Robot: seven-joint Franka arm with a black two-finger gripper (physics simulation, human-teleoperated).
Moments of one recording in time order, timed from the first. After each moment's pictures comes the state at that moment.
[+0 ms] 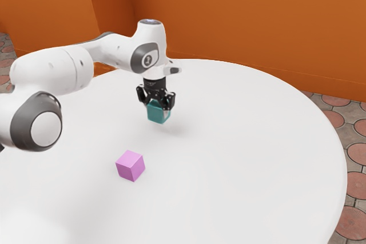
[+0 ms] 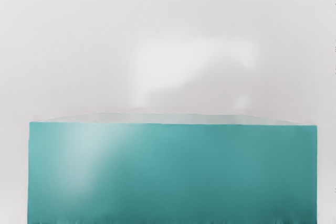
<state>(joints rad) 0.08 0.82 -0.14 -1.09 0.17 1.83 -0.12</state>
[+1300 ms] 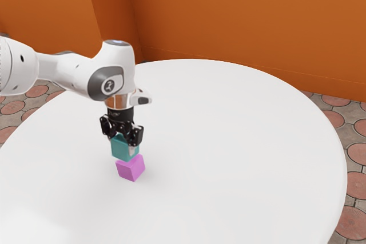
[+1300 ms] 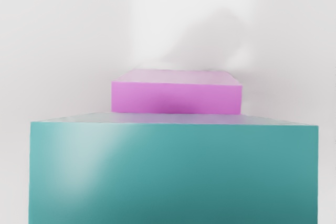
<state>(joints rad) 0.07 0.19 -0.10 -2.02 0.09 2.02 -0.11</state>
